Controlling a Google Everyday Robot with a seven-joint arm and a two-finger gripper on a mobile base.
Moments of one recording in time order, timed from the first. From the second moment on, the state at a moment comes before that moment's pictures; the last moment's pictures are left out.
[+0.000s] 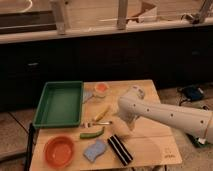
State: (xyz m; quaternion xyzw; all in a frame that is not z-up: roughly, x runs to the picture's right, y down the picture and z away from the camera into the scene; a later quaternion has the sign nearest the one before) arm 0.128 0.191 0.825 -0.26 -0.14 -0.37 0.88
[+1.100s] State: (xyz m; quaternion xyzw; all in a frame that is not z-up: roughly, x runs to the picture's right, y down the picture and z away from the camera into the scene) arm 0.198 0.171 0.893 -0.27 -0.12 -0.33 0.90
